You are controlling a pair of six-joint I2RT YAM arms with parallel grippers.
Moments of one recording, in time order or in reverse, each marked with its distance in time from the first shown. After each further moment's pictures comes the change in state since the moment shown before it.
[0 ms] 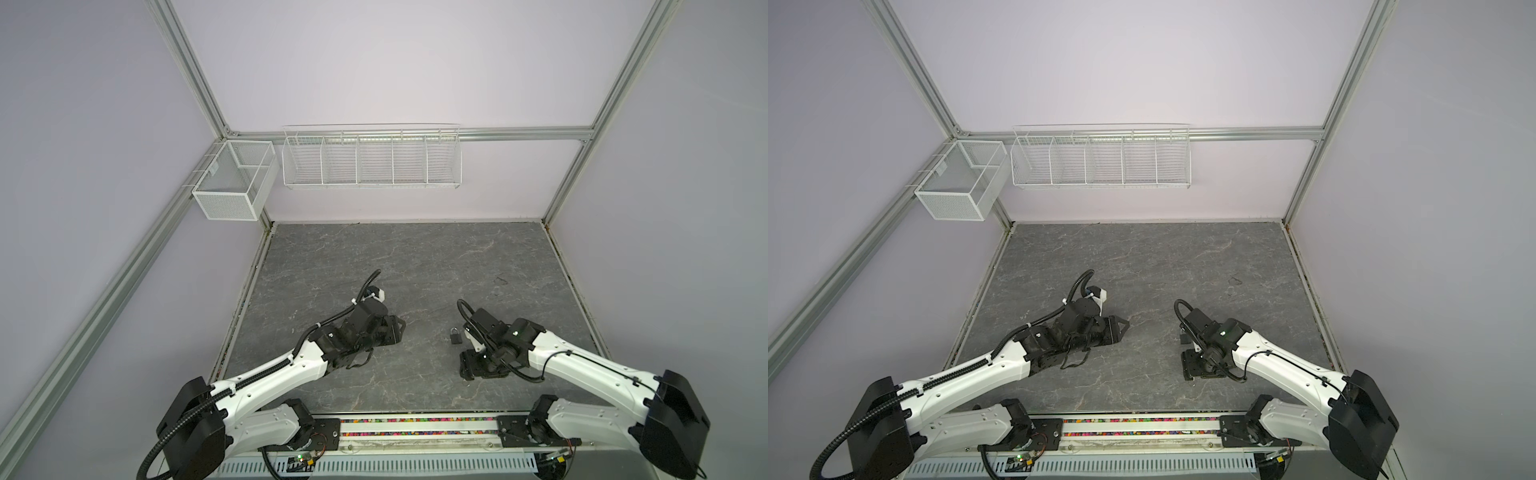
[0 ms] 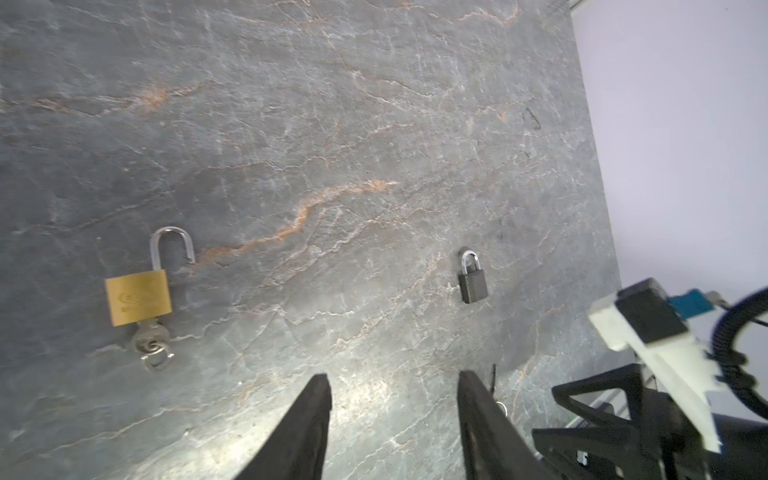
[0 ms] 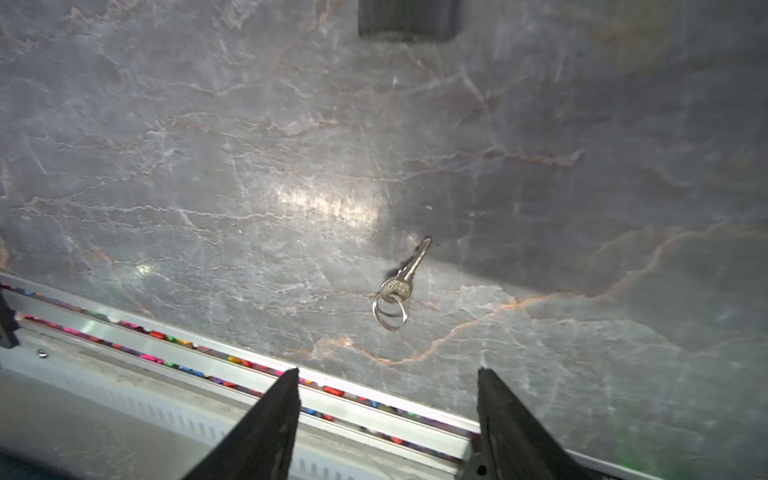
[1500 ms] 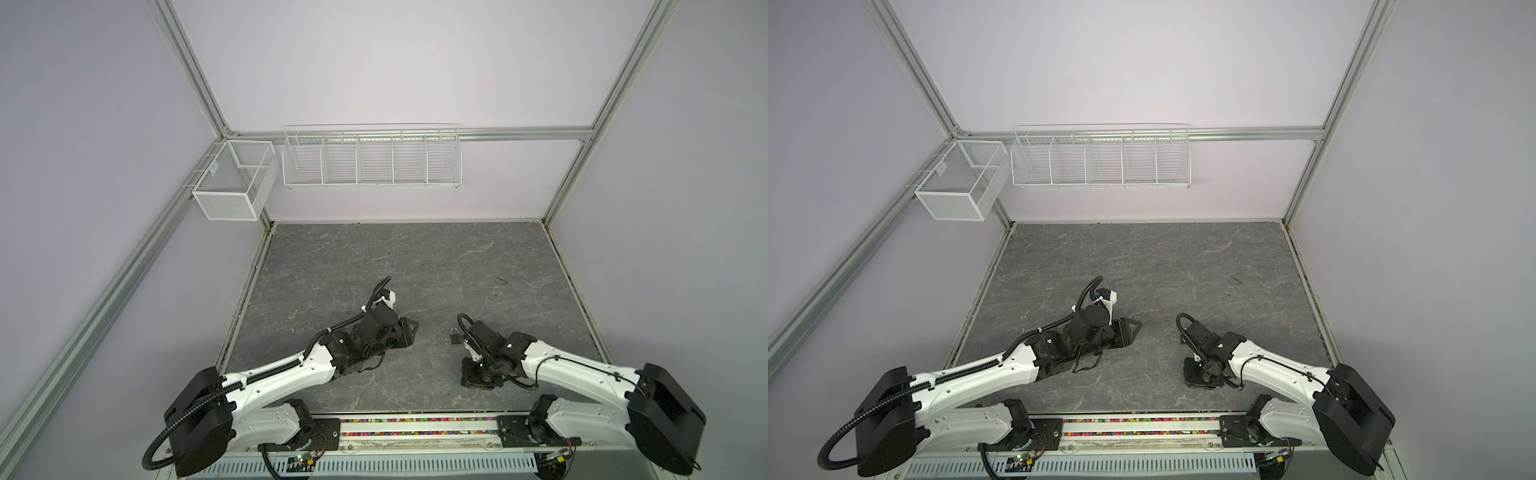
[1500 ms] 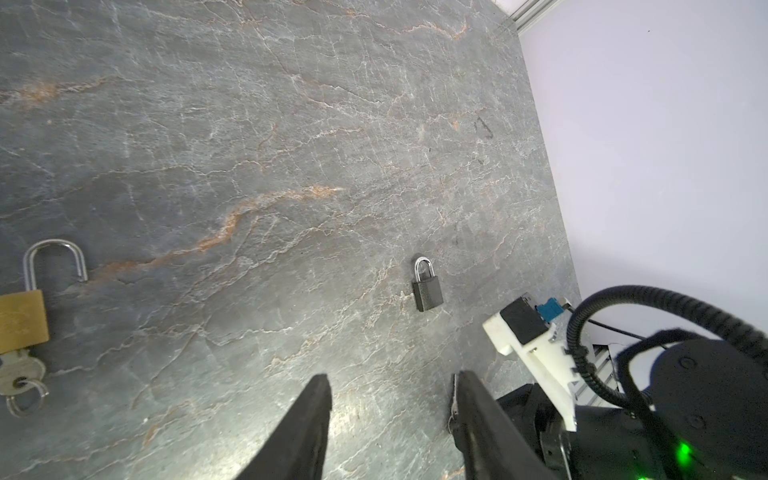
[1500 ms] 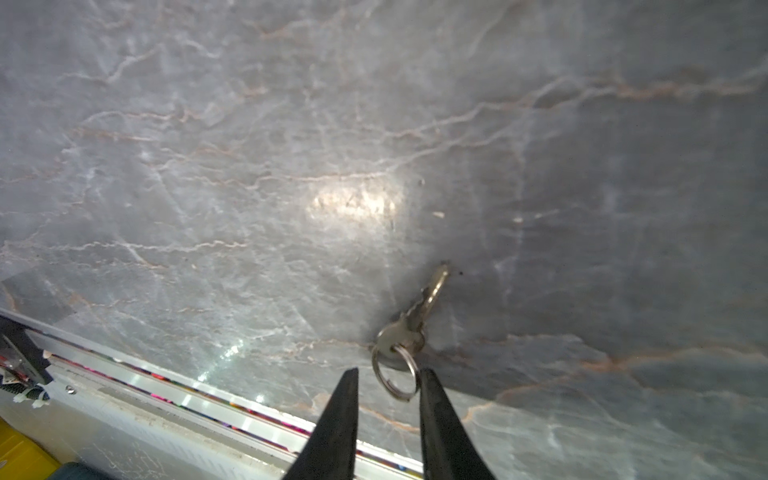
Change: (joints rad) left arm -0.077 0.049 -0.012 0.145 -0.051 -0.051; right arm 0.009 0.045 -0.154 0.224 -0.064 0.140
